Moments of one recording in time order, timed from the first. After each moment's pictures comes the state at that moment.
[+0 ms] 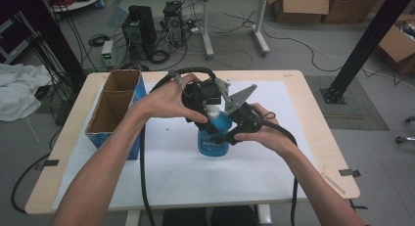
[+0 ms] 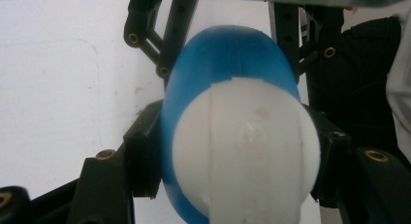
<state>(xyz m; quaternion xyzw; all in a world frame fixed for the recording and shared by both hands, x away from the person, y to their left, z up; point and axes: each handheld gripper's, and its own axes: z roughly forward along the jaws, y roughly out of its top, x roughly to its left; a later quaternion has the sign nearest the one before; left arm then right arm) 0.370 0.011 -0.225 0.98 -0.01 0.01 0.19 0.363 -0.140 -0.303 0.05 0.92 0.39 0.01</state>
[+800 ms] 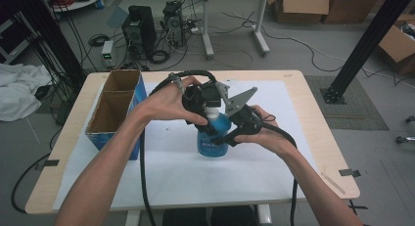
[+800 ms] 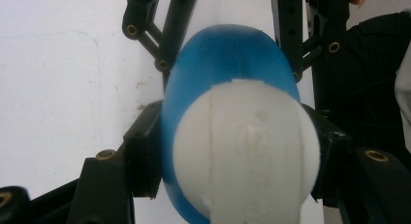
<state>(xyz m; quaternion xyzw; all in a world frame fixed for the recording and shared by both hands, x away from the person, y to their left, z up) 0.369 0.011 -0.232 0.98 -0.01 0.01 0.19 0.363 -0.142 -0.310 0.05 0.92 0.40 0.02</state>
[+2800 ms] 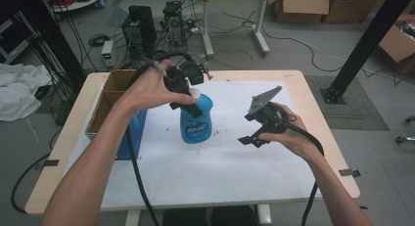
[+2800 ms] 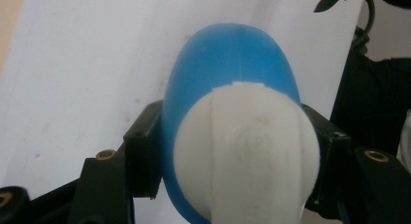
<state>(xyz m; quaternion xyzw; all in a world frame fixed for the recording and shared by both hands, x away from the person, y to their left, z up) 0.392 0.055 -0.194 0.97 0.18 0.03 0.16 0.363 -0.204 -0.306 0.16 0.93 0.32 0.08</state>
